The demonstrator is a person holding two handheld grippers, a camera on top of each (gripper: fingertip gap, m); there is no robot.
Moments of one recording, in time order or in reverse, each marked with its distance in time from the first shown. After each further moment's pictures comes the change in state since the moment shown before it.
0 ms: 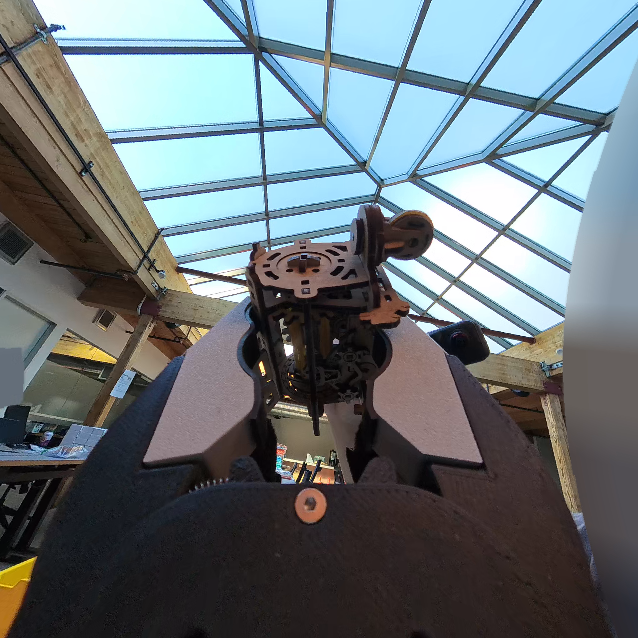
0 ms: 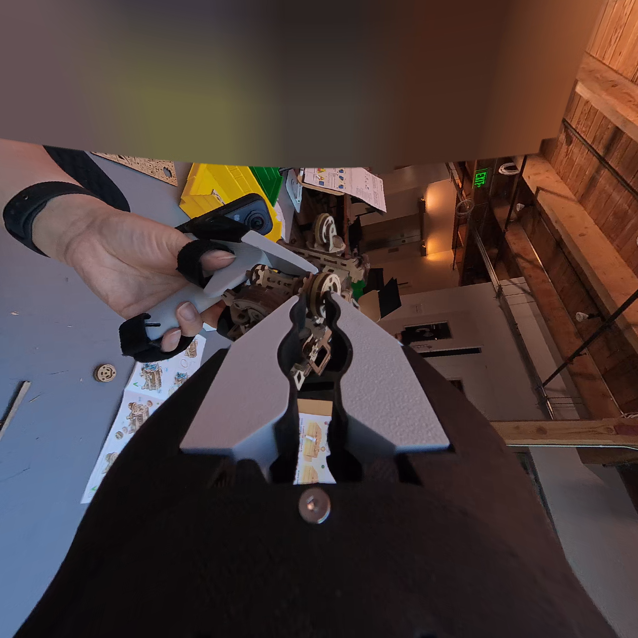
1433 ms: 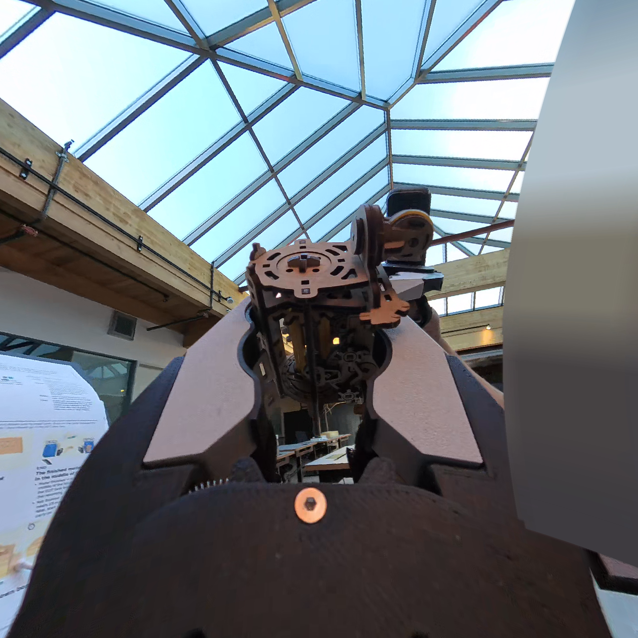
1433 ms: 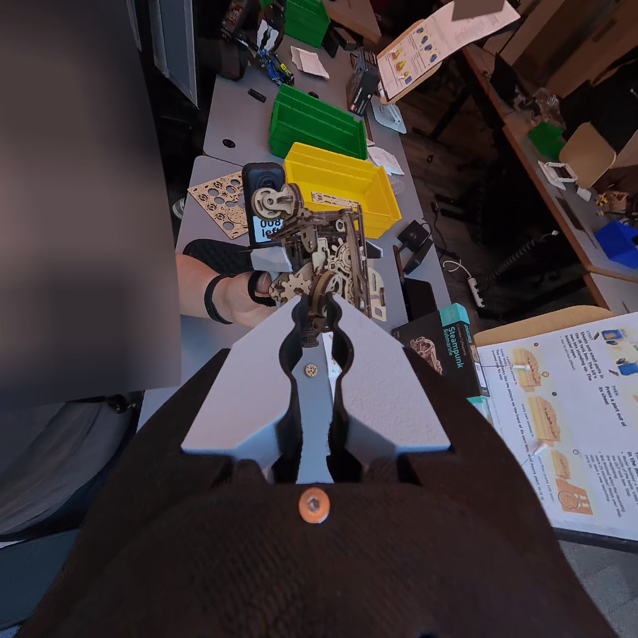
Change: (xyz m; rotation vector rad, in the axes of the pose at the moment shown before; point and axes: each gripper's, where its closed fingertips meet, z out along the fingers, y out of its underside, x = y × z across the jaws) left arm 0.018 0.000 0.003 -0.107 0.007 0.489; right arm 0.003 0.009 -0.017 -0.149 -0.309 0.821
